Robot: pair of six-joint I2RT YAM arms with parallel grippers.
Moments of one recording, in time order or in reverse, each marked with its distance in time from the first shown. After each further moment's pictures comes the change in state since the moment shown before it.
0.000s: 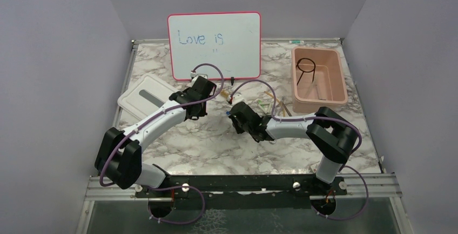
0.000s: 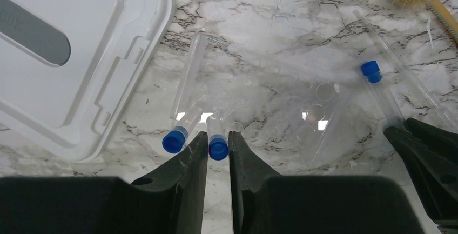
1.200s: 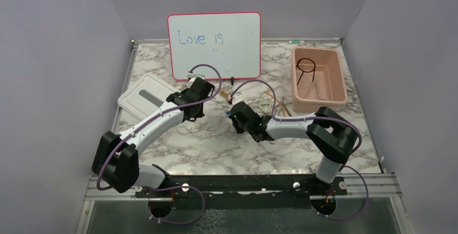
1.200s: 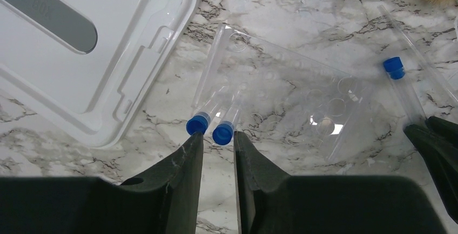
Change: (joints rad) left arm 0.006 -0.036 -0.008 -0.050 -0.047 -0.003; right arm 0.000 0.000 -0.001 0.001 0.000 0.000
